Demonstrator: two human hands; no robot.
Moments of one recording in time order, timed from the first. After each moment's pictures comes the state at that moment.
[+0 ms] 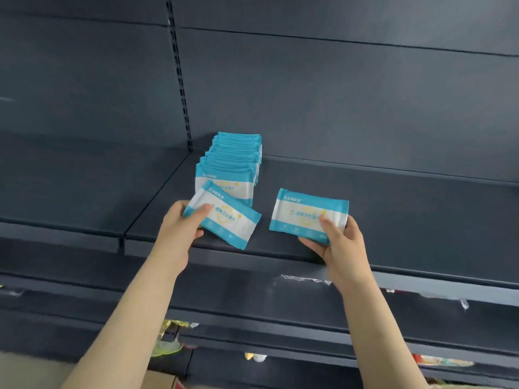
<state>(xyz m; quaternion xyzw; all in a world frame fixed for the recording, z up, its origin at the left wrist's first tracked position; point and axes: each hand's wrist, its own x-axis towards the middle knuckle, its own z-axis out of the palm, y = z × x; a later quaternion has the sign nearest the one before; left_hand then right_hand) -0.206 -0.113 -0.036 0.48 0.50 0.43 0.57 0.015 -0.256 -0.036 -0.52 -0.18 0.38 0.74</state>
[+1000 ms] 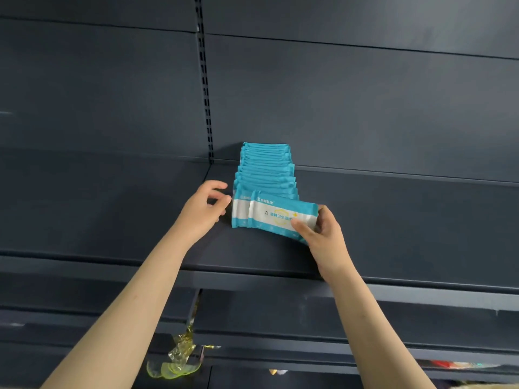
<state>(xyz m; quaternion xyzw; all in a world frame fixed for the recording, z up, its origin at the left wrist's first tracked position) -0.244 0.005 -0.023 0.74 0.42 0.30 0.43 -0.054 -0.147 -0.051 -0.63 -0.33 0.30 0.64</state>
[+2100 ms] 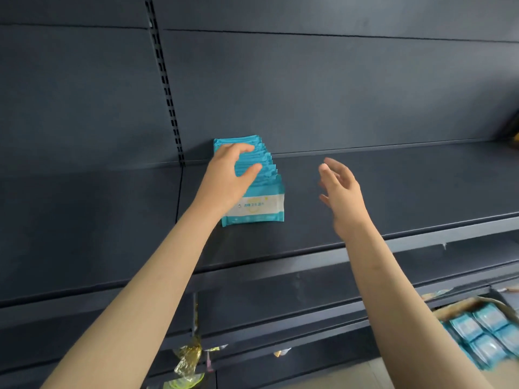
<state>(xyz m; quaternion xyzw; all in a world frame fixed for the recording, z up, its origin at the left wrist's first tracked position) -0.206 -0.005 0.028 0.85 0.23 0.33 0.34 -0.060 -0.164 0.005 -0.68 -0.20 0.16 0.69</state>
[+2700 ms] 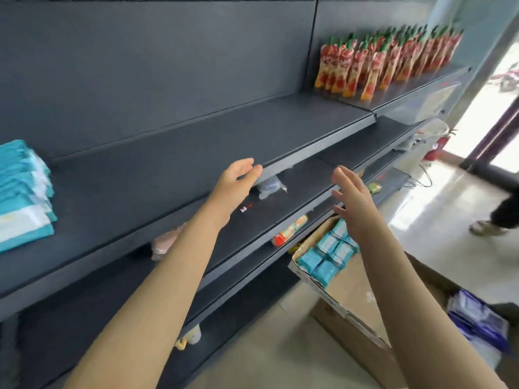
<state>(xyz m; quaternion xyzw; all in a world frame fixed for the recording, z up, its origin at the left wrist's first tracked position) 0.031 -0.330 -0.023 0.76 0.12 0.09 0.63 0.082 -0.558 -0.037 -0.73 0.02 0.05 0.68</state>
